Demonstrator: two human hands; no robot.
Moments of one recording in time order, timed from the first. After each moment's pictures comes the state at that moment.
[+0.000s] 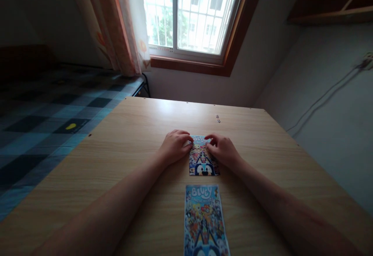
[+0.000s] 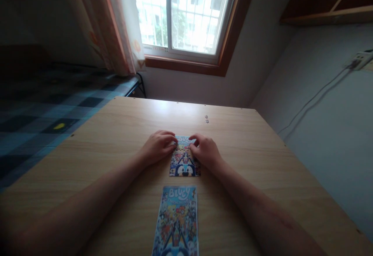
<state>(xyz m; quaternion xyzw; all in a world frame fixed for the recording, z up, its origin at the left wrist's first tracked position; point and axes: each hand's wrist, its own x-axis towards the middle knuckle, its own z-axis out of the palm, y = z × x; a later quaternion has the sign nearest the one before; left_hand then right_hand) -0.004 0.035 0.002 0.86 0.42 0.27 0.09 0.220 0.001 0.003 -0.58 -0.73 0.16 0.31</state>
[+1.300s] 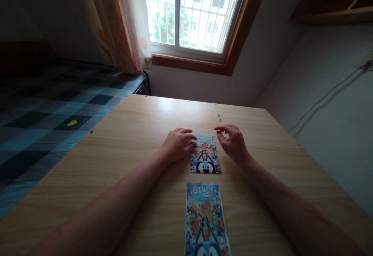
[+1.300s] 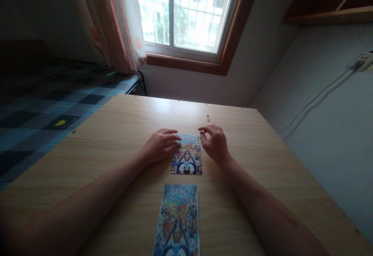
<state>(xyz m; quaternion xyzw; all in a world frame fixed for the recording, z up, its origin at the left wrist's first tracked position) -0.002 0.031 0.006 0.87 0.41 0.25 0.08 0.241 0.010 0.008 -0.53 -0.73 0.01 0.43</state>
